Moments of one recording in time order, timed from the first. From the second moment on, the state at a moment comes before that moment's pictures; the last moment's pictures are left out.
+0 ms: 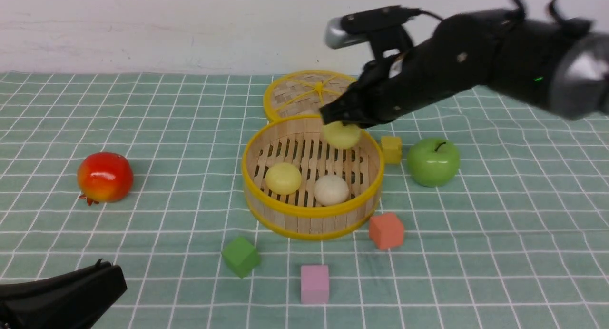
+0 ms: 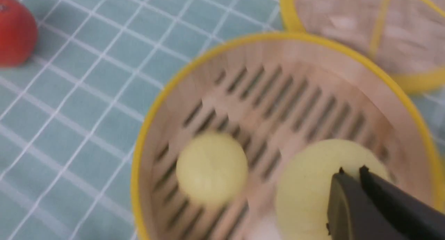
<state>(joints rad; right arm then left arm) 0.49 1.93 -1.63 0.15 0.47 -0.03 -0.45 0.39 -0.32 -0.68 0.20 0.36</state>
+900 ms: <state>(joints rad) 0.49 1.67 -1.63 0.01 0.90 -0.03 -0.45 0.39 -0.32 -0.69 0.20 0.35</state>
